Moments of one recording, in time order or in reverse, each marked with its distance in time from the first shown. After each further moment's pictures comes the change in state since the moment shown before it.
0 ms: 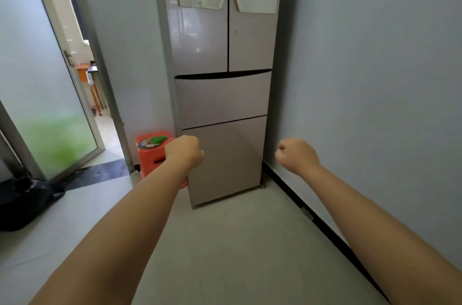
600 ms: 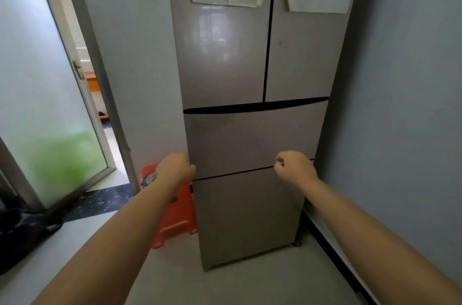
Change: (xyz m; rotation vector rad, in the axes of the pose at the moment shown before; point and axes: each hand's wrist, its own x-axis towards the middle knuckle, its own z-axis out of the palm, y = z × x) left_hand 0.414 -0.053 0.064 -0.168 -0.072 -0.241; right_hand 0.427 -0.029 0.140 0.098 -0.051 -0.115
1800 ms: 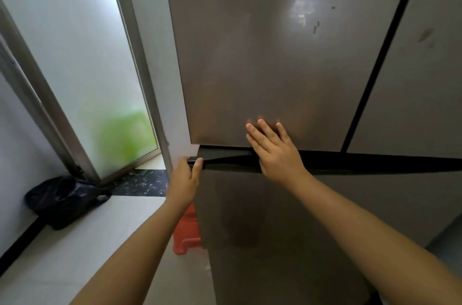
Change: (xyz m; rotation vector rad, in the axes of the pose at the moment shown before) left_hand 0.258 0.029 0.042 -0.668 0.356 -0.279; right_hand 0.355 -0.046 0.117 -0.253 0.403 -0.931
